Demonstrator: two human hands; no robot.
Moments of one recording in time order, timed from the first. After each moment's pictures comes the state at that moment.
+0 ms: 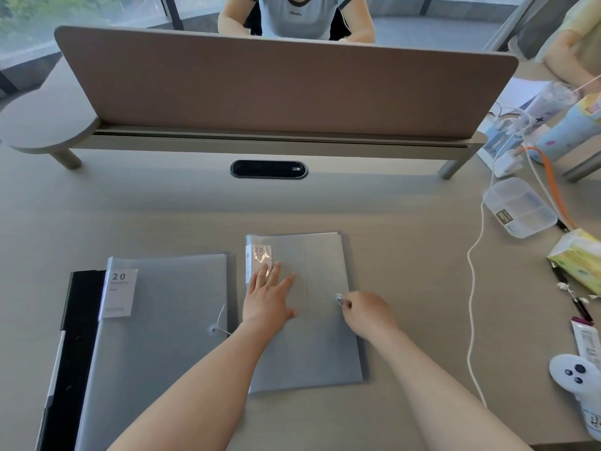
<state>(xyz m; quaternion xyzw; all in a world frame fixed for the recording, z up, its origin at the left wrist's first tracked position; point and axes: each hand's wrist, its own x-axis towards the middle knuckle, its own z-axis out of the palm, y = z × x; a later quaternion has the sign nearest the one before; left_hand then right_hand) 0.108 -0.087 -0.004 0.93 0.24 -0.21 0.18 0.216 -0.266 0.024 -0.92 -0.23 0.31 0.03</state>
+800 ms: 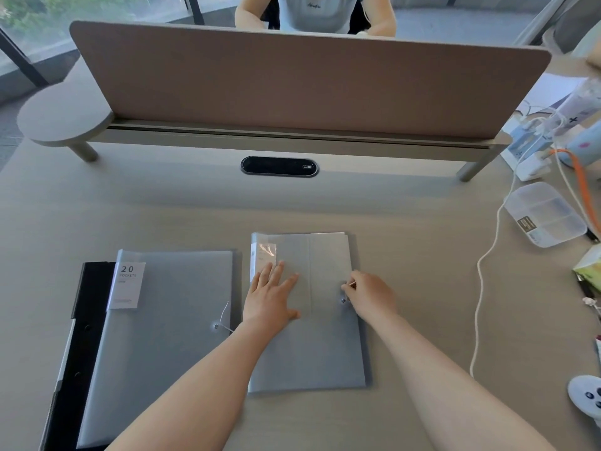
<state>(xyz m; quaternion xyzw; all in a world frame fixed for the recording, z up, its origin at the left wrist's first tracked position) 0.106 -0.086 -0.002 0.93 0.26 -0.21 0.17 0.249 -0.248 0.009 -0.93 -0.21 0.26 0.12</state>
